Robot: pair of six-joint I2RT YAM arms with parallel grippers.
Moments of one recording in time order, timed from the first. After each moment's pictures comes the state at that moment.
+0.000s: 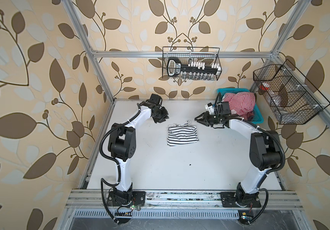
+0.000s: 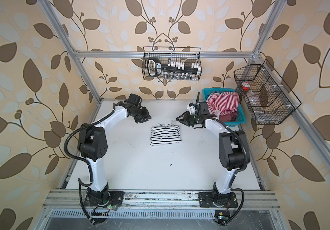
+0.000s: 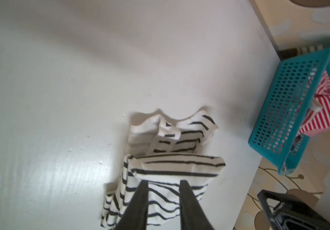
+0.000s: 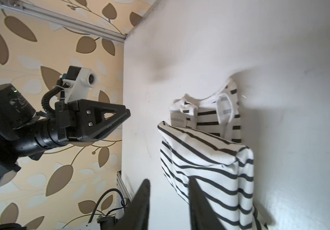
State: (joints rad) left arm -0.33 1.97 1.67 -0.70 0.37 -0.83; right arm 0.16 1.80 1.27 -0.26 -0.75 0.60
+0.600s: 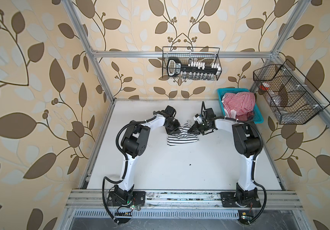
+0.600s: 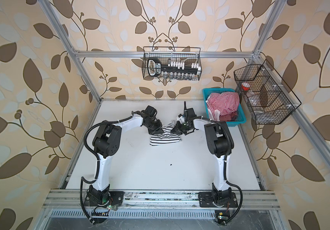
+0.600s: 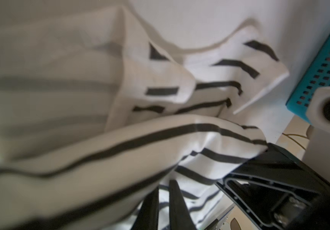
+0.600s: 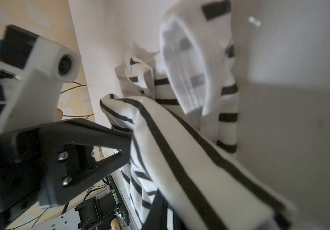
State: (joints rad) left arm -0.43 2.19 1.64 -0.61 0.49 -0.89; right arm 0.23 2.14 1.40 -0.36 -0.78 0.50
